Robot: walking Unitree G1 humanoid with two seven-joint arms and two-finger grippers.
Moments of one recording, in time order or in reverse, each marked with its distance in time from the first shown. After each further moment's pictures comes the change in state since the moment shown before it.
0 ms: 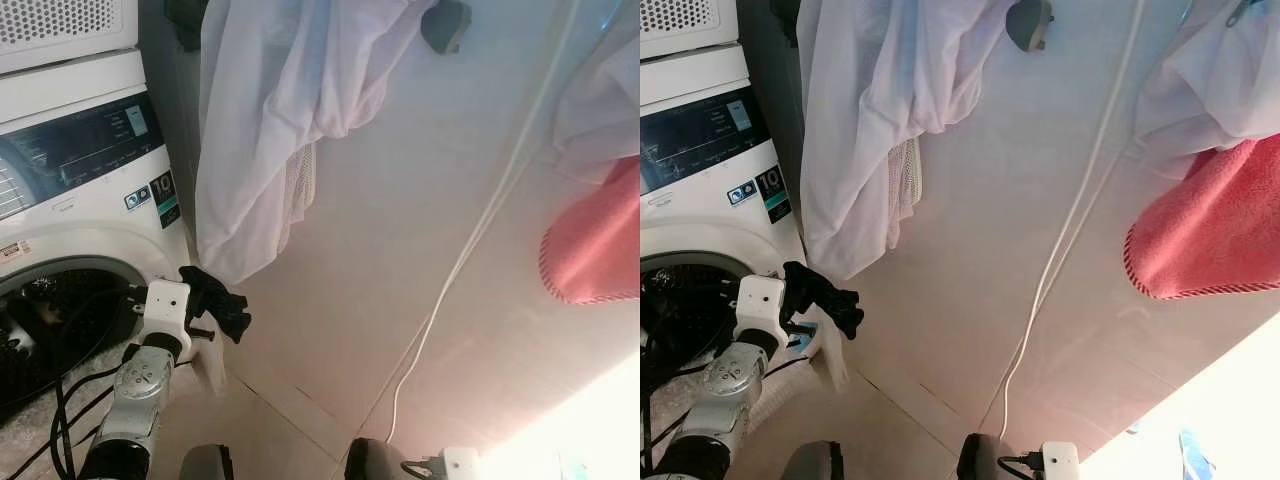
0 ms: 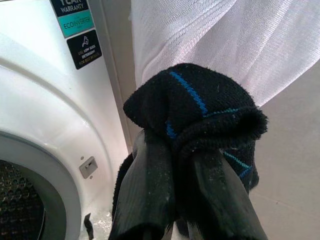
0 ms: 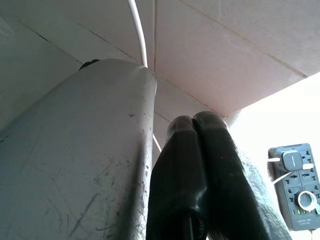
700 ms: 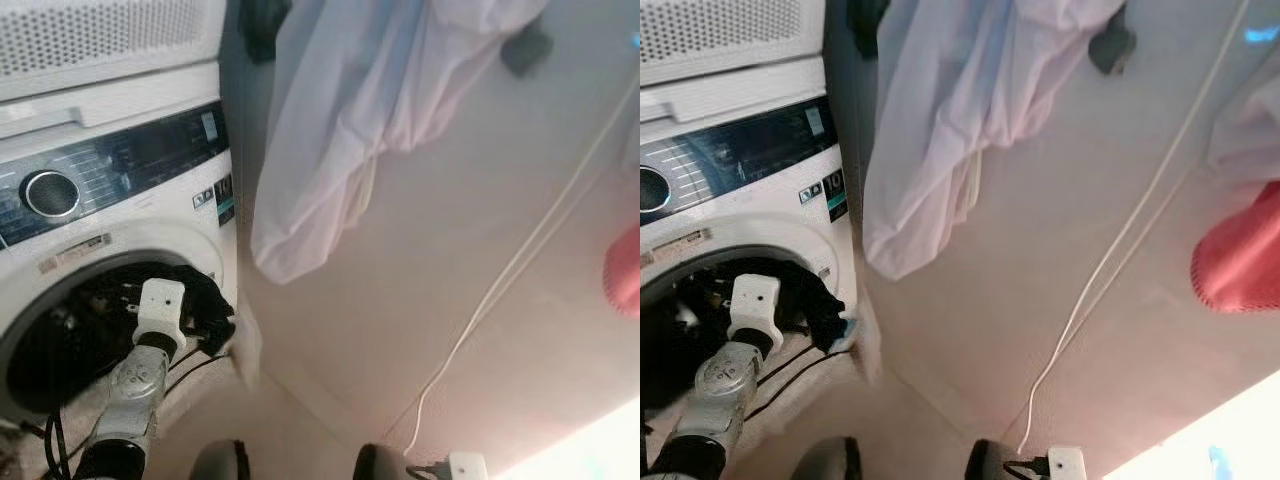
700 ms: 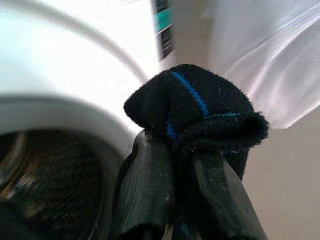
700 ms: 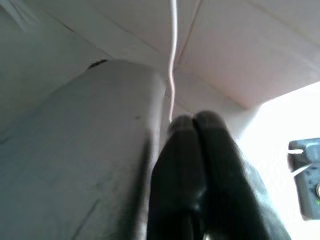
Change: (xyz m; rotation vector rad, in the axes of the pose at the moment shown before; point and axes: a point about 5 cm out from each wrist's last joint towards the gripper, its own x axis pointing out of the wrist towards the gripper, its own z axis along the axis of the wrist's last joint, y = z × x) left arm 0.002 -0.005 0.002 0.000 -0.012 -0.016; right arm -0.002 -0.009 -0.002 -0.001 0.007 -0.030
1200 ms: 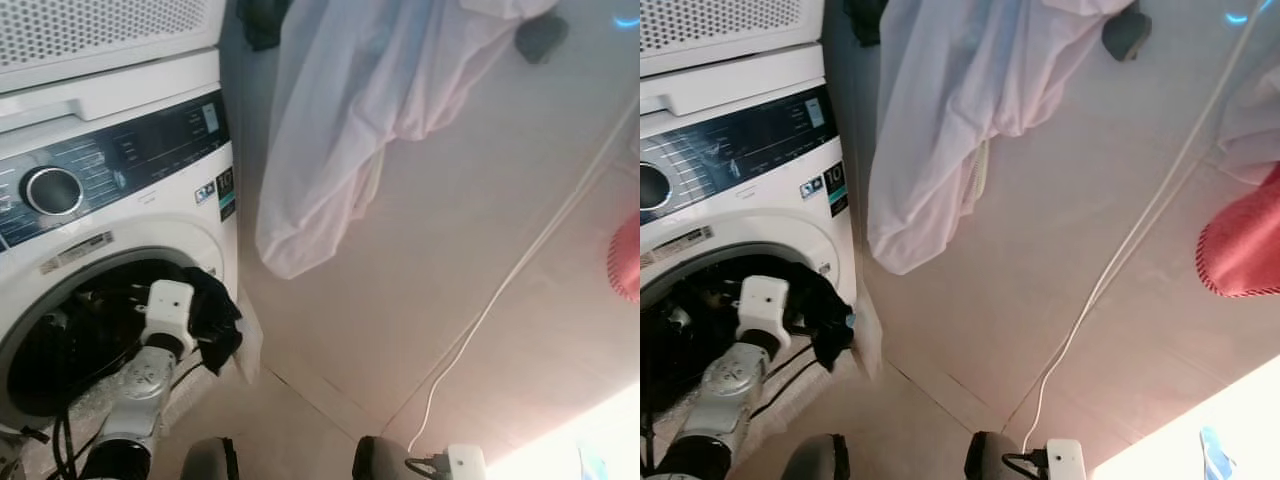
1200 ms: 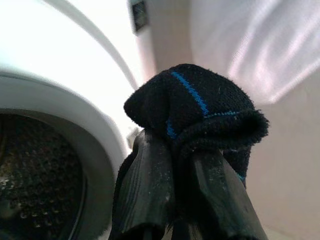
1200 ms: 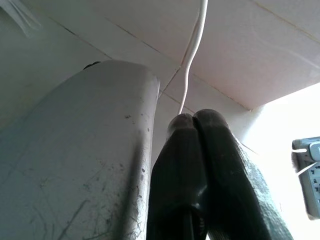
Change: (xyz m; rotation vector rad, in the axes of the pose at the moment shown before) left arm -0.002 -0.006 -0.011 0.040 0.059 -0.048; right arm 0.003 0.007 0.006 0.003 -0.020 0.022
